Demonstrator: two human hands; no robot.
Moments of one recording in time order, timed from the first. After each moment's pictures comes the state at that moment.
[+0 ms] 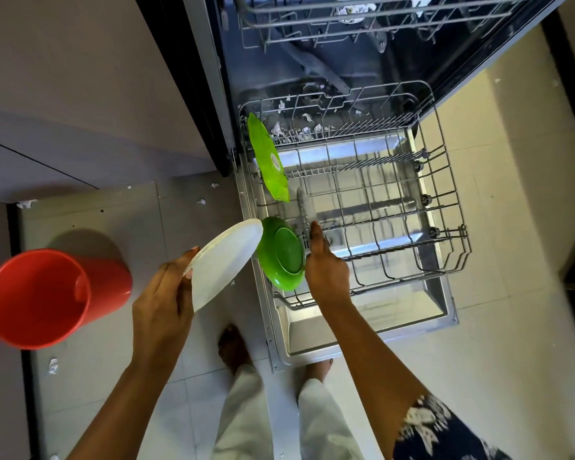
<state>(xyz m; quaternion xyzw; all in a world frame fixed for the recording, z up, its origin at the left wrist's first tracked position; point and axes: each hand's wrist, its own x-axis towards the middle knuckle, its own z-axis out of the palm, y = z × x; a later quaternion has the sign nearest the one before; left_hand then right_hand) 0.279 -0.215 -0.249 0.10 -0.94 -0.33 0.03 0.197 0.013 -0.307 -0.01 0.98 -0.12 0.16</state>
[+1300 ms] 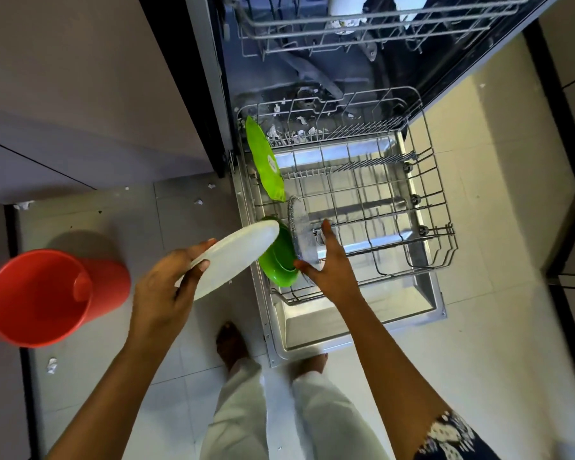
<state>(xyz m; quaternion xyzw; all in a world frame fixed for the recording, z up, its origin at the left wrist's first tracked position) 0.263 -0.225 -0.220 0.05 -0.91 -0.42 0.01 0.204 0.041 -0.293 0.03 0.88 -0.43 0.20</state>
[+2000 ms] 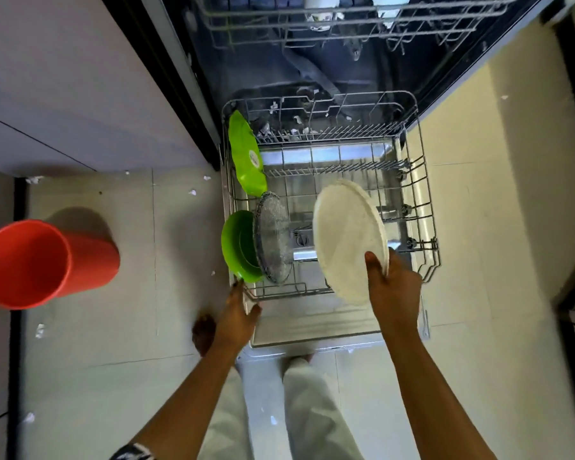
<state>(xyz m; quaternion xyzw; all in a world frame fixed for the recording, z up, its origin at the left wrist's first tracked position) 0.309 -0.039 -0.338 0.30 -0.81 -0.44 -0.24 0.201 0.184 -0.228 0.14 0.93 -0.34 0.08</state>
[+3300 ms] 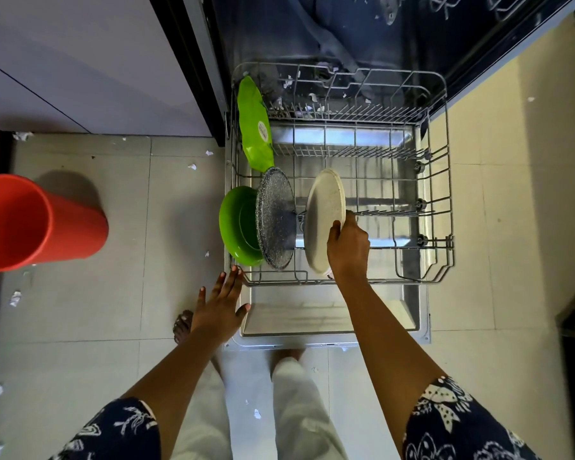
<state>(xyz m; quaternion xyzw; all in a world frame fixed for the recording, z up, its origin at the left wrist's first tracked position) 0.343 -0.063 -0.409 0.09 -0.89 -0.16 -0.41 0.170 0.127 -0.326 0.10 0.94 -0.26 0.18</state>
